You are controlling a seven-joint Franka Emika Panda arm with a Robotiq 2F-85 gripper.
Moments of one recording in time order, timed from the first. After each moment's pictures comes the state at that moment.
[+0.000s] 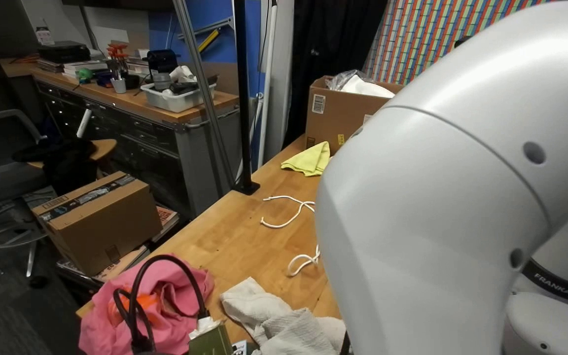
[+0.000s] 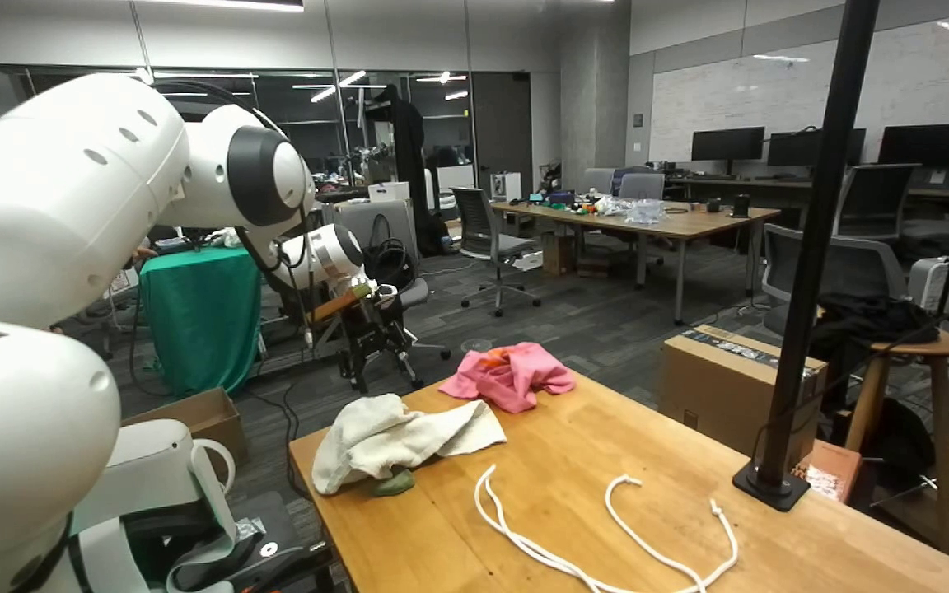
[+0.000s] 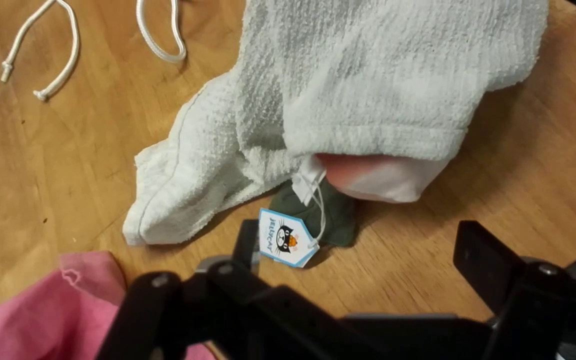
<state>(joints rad) 0.91 1.00 0.08 -1.21 -0.46 1.55 0.24</state>
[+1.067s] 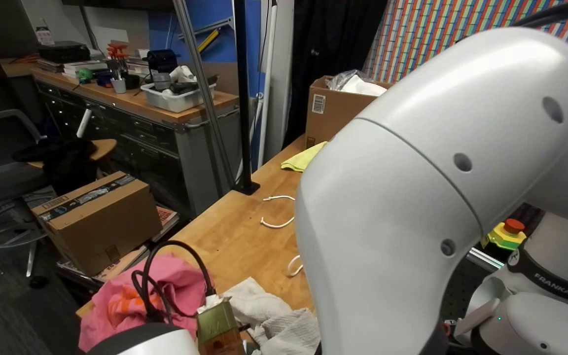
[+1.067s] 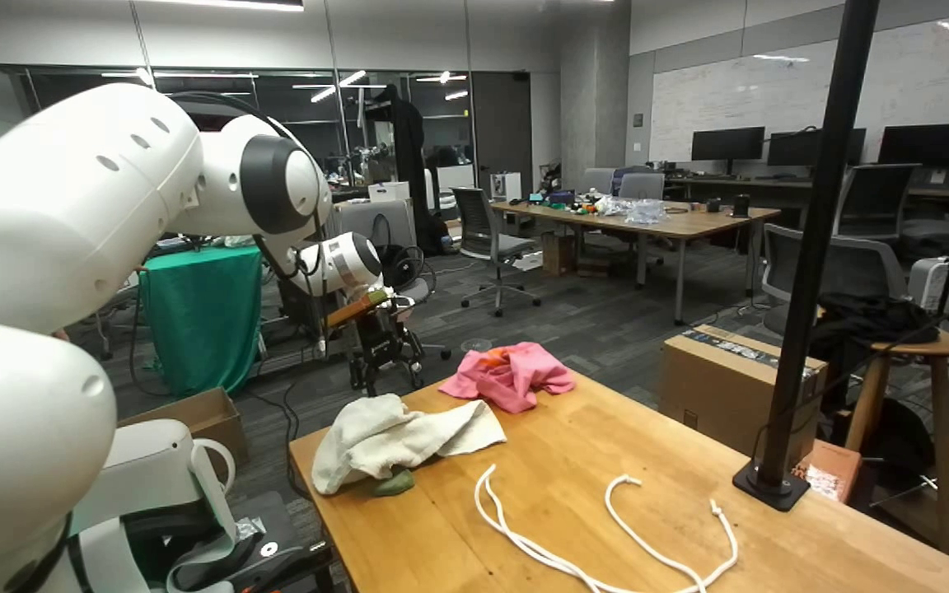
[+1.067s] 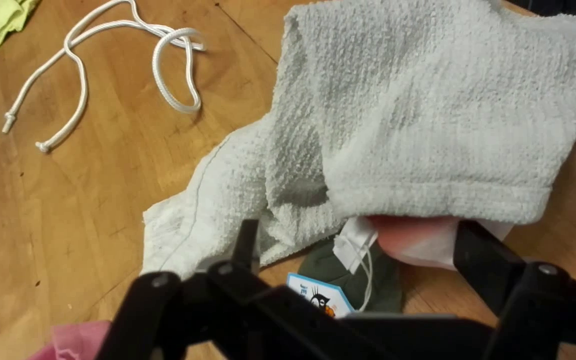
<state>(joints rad) 0.87 1.03 0.06 -1.20 -0.44 1.47 0.21</state>
